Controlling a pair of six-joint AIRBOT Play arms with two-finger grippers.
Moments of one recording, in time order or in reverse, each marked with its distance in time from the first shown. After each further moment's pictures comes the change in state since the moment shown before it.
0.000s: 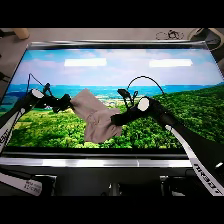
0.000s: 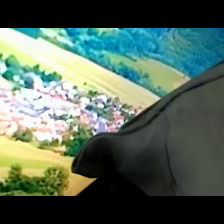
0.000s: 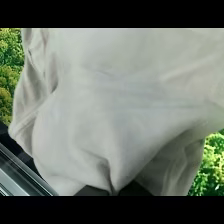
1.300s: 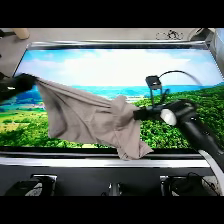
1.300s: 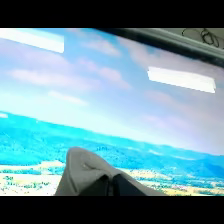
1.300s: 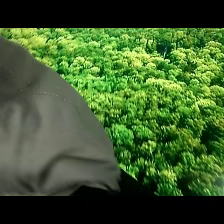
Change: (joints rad) left arm -0.040 0.761 -0.134 0.330 0.093 0.019; right arm -0.002 0.382 -0.086 -0.694 0.038 0.500
